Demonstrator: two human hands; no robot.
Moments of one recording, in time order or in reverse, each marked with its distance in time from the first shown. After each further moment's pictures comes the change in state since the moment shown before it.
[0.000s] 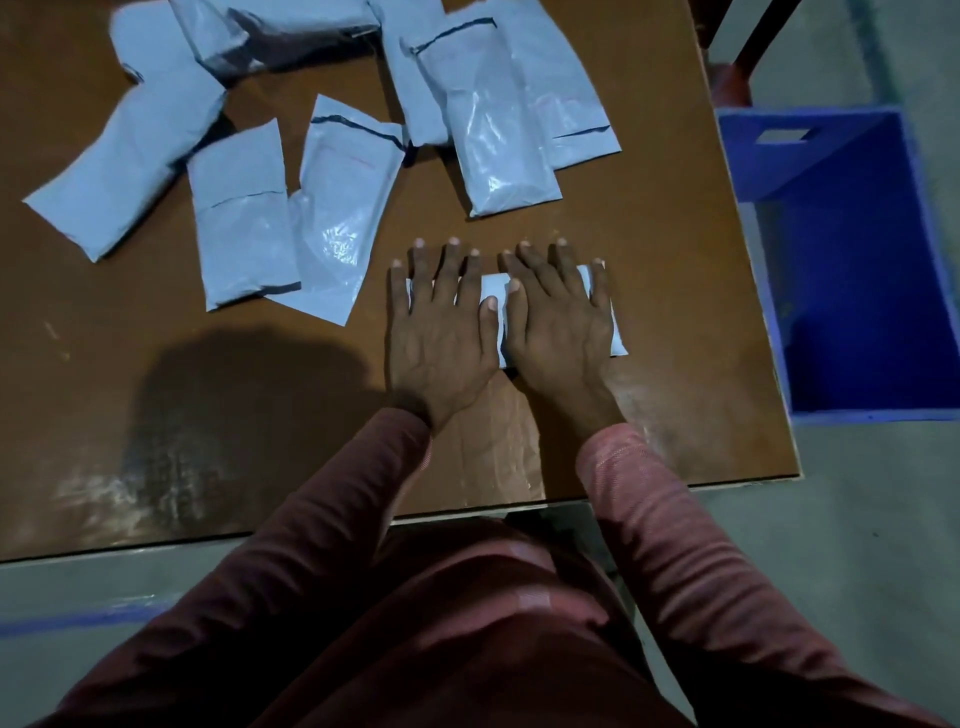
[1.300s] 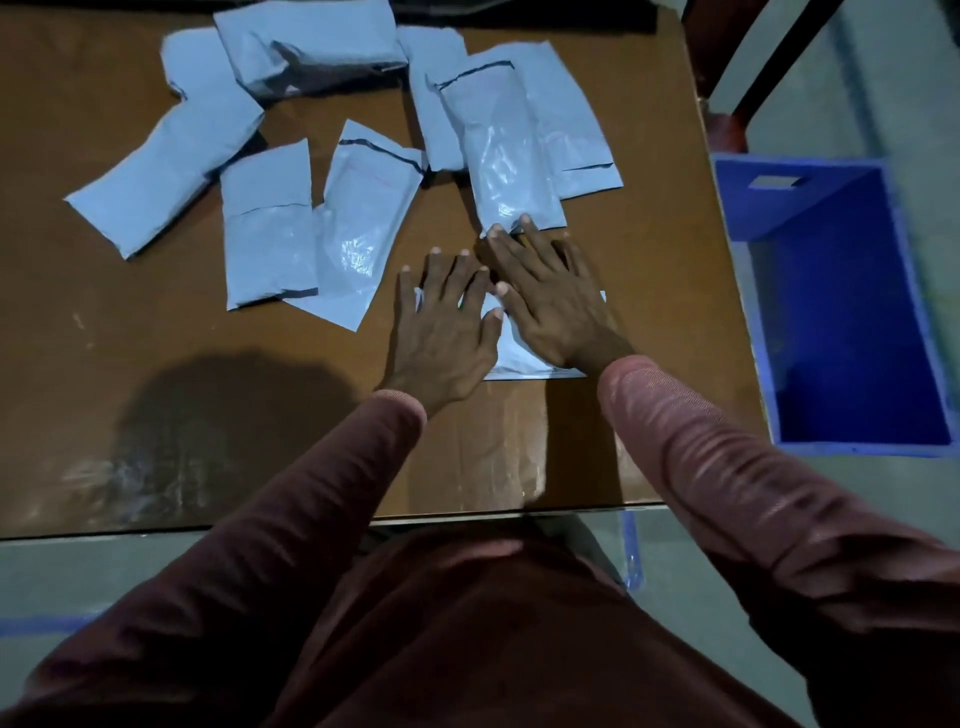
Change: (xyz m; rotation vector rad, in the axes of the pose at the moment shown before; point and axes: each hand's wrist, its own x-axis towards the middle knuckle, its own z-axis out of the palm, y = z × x) left_hand 0.012 -0.010 -0.011 -0.049 -0.069 0.062; right_hand 0.055 0.026 -0.011 -0.042 -0.321 -0.461
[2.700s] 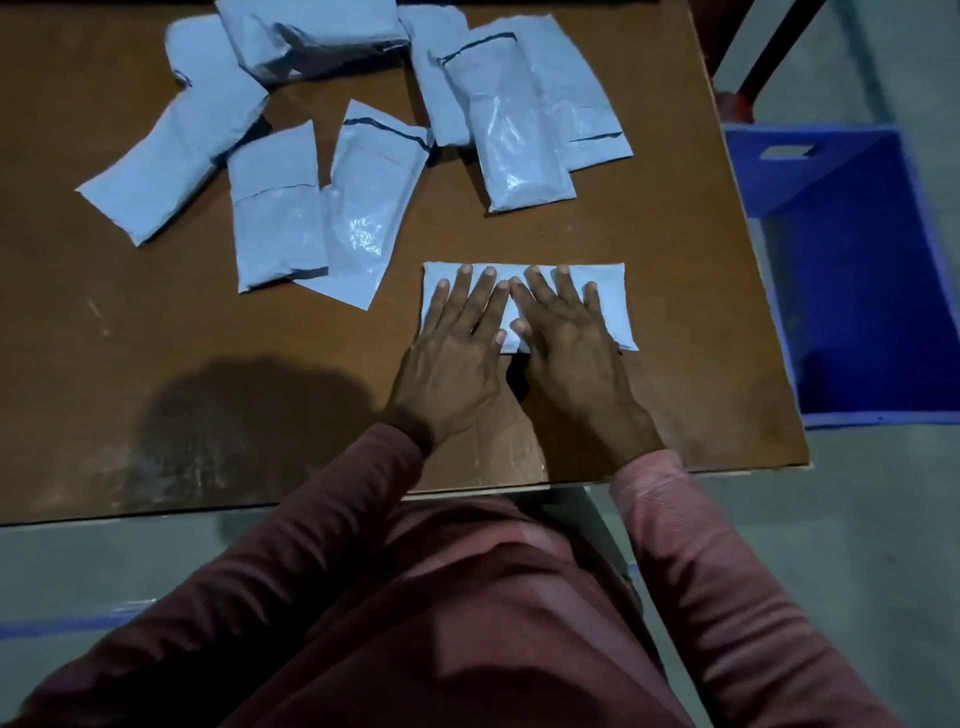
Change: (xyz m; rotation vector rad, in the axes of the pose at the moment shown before) left_hand -0.053 -0.004 0.011 -0.129 0.085 0.217; right_hand -0.066 -0.061 0.006 0.271 0.083 0.276
